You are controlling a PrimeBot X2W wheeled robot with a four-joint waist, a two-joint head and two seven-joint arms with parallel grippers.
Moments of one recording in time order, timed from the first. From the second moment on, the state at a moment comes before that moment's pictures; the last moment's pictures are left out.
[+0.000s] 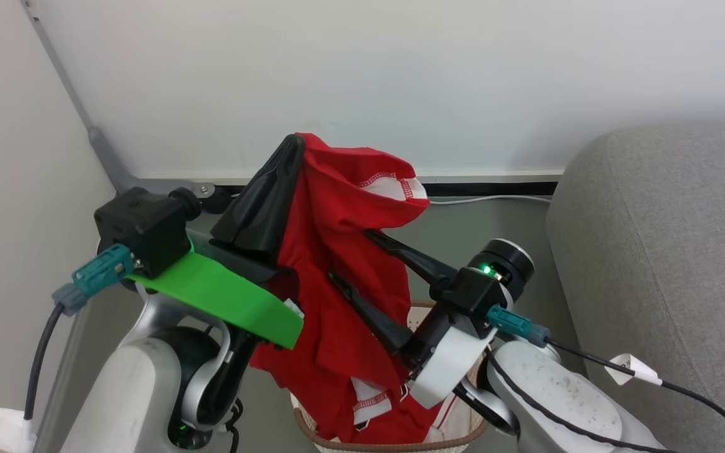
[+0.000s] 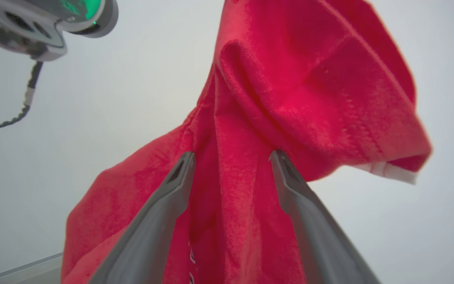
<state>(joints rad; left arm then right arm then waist) -0.29 0.09 -0.39 -0.35 -0.53 0.00 0.19 -0.34 -0.08 0.75 0.21 0.18 0.12 -0.25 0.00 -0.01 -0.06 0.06</state>
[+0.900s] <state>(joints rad) -0.24 0.07 -0.44 -0.43 -0.57 0.04 0.25 -0.35 -0.10 0.72 0.20 0.21 0.12 -0.25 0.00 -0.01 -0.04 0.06</state>
